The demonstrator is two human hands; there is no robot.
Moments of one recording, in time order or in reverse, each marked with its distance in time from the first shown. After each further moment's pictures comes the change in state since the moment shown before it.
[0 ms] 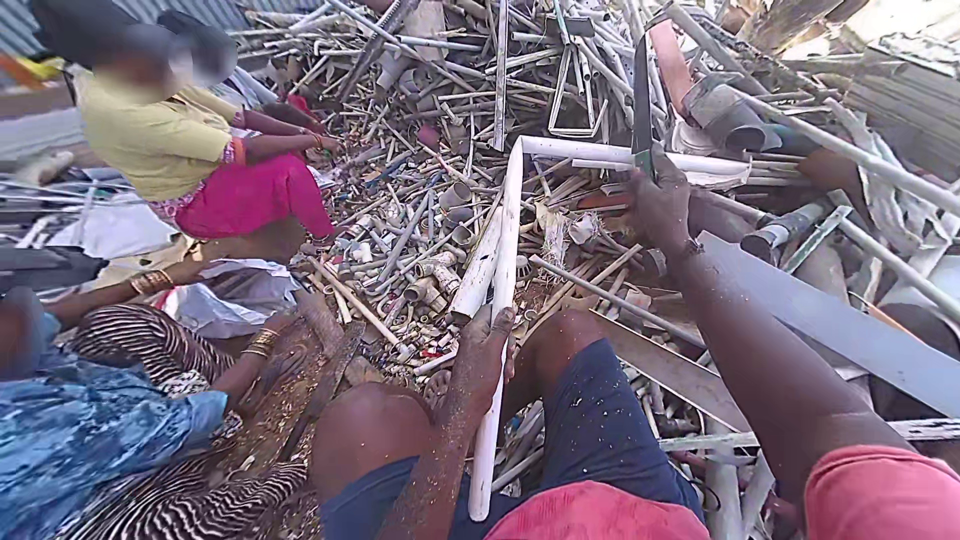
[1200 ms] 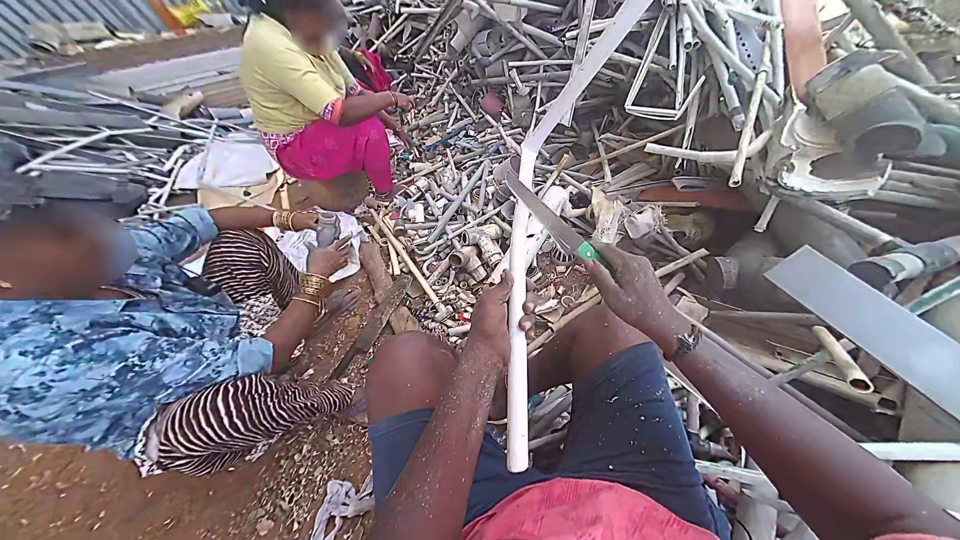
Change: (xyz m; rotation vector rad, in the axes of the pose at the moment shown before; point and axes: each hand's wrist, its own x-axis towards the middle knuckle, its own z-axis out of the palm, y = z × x) left_hand 0.033 -0.013 -0.040 -0.628 0.092 -0.257; right_hand -0.131 -0.050 0.071 -0.080 -0.580 -0.268
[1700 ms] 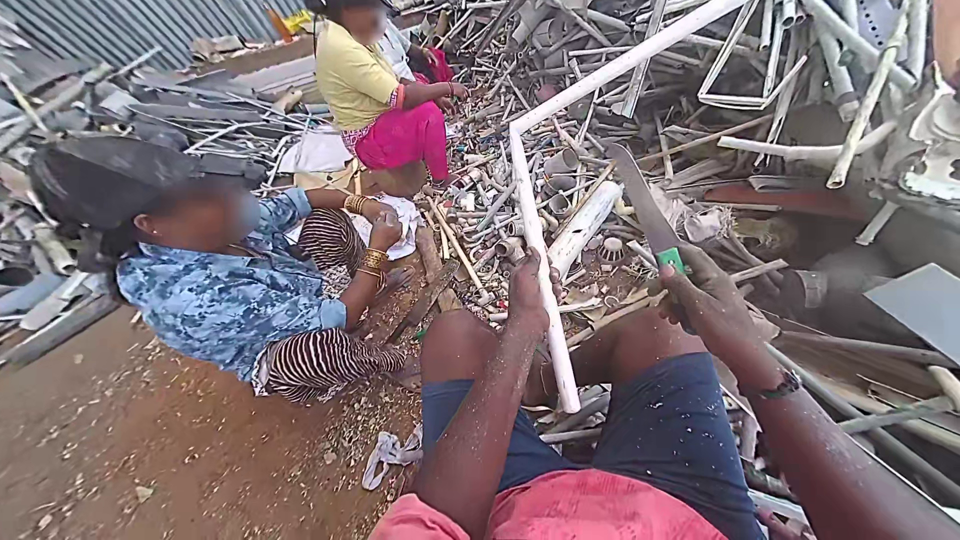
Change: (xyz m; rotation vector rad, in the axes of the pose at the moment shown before) left_hand 0.017 0.008 -0.006 0.008 0.312 0.275; right_hand -0.027 0.001 -0.006 0.674 -0.017 0.287
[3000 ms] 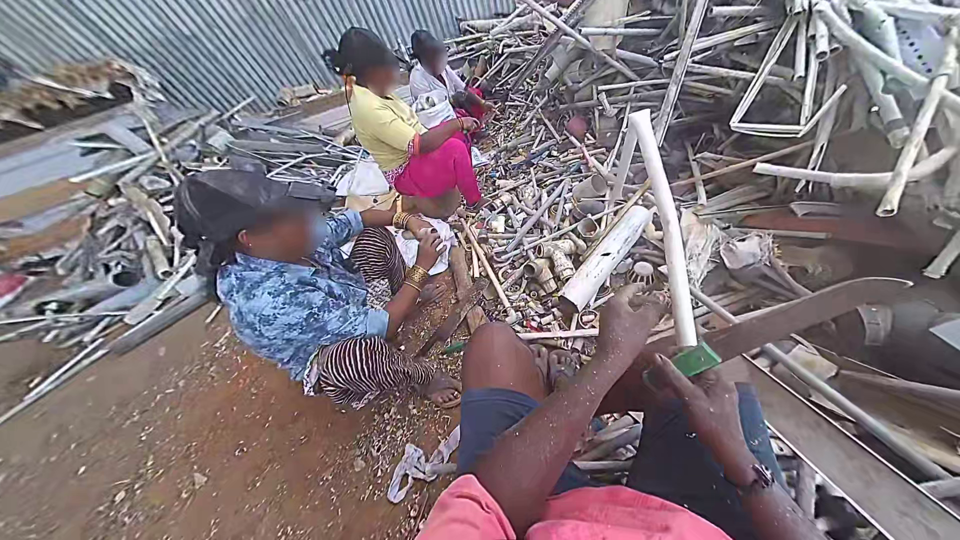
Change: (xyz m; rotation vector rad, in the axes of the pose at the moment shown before) left_hand -0.021 -0.046 0.041 0.759 -0.295 0.263; right_hand -0.070 0.060 0.067 0.023 0.255 -0.131
